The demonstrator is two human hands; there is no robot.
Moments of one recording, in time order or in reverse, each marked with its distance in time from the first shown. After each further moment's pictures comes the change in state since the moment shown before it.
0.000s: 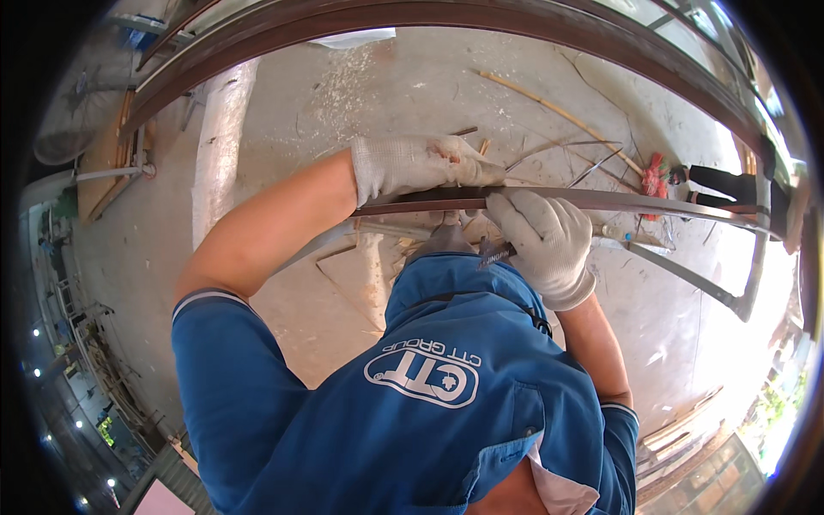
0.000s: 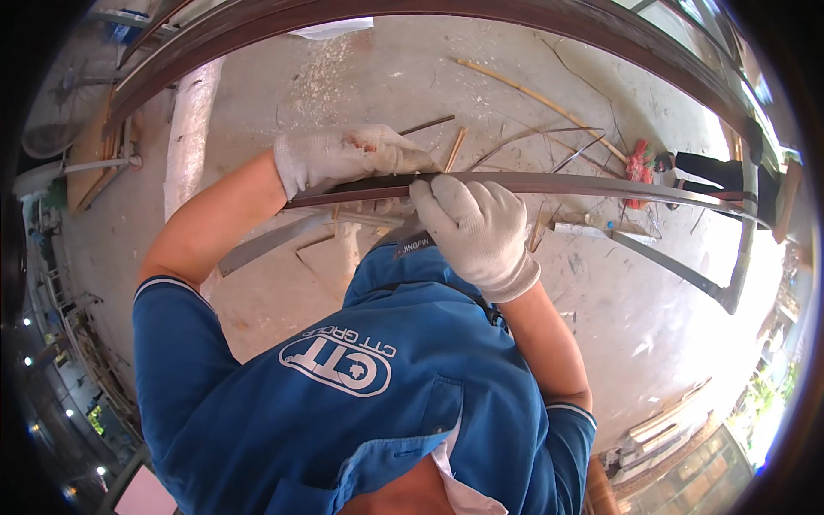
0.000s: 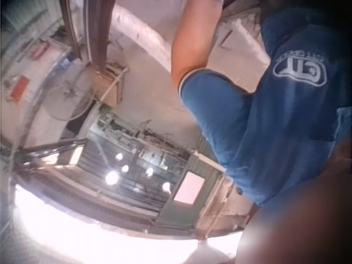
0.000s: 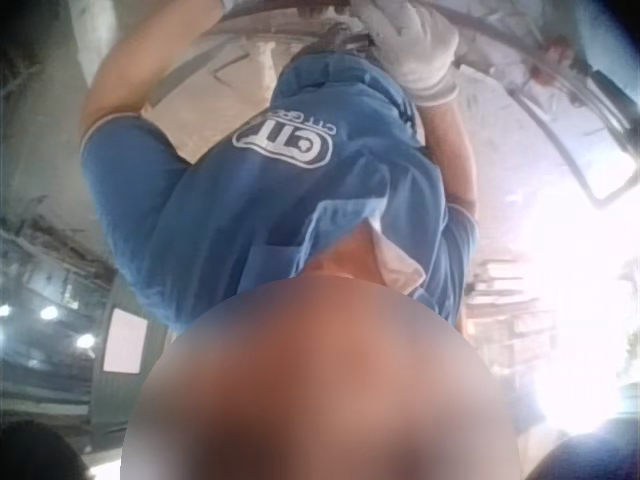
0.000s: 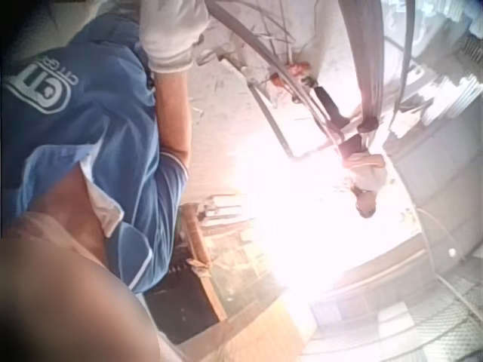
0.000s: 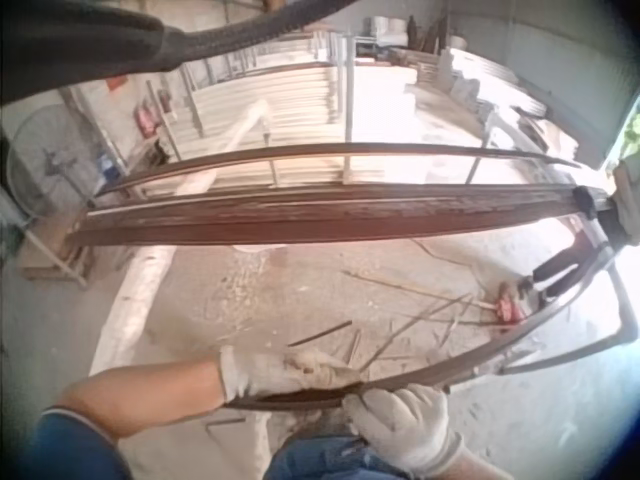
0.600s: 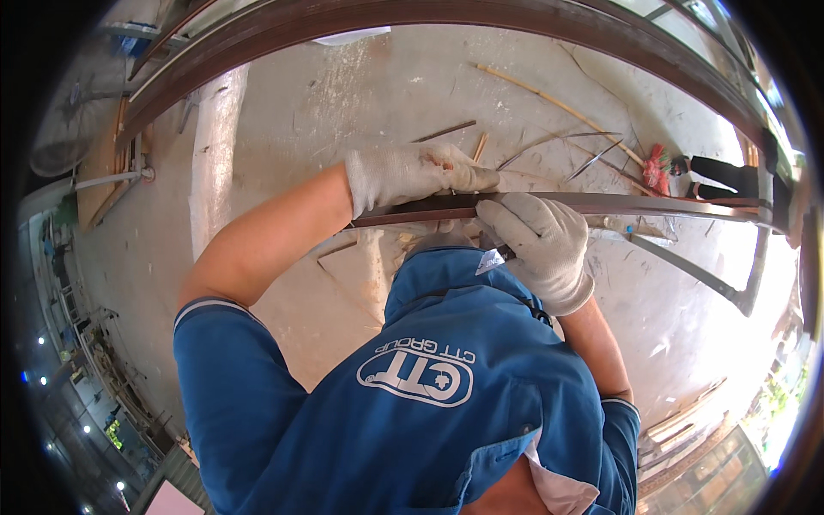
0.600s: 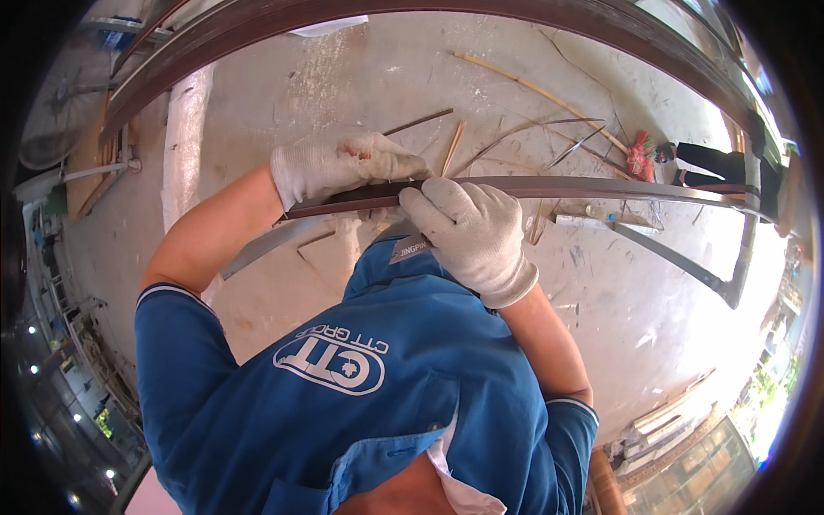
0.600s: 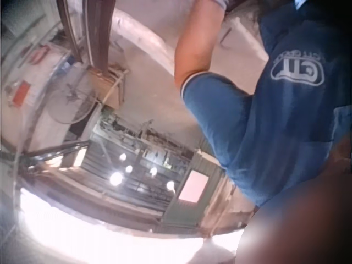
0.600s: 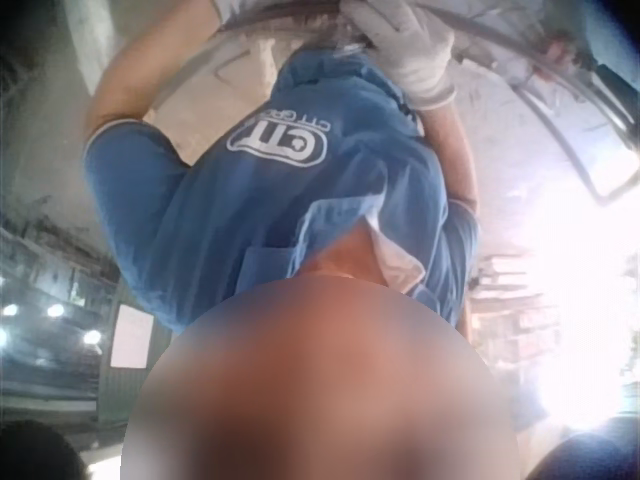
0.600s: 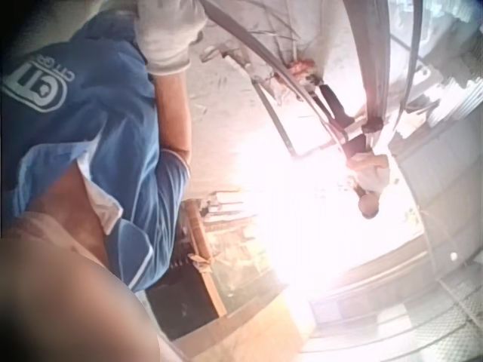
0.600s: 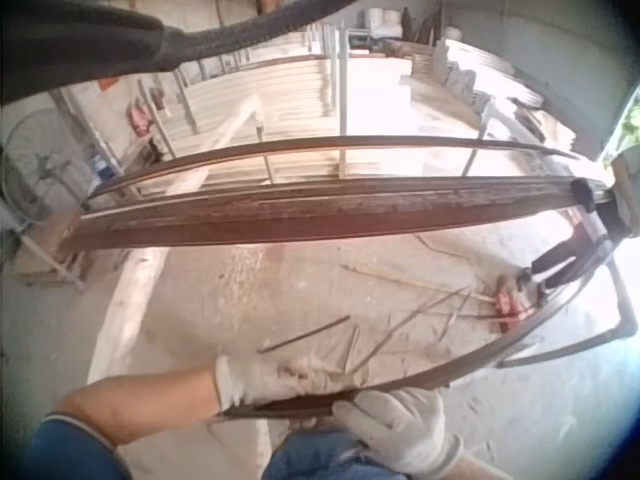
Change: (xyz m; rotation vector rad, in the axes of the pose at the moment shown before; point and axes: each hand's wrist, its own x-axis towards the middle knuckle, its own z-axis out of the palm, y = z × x) left_hand 0.003 0.007 -0.003 -0.004 0.027 -0.104; right_hand 0.003 0.009 0.009 0.100 0.003 0.035
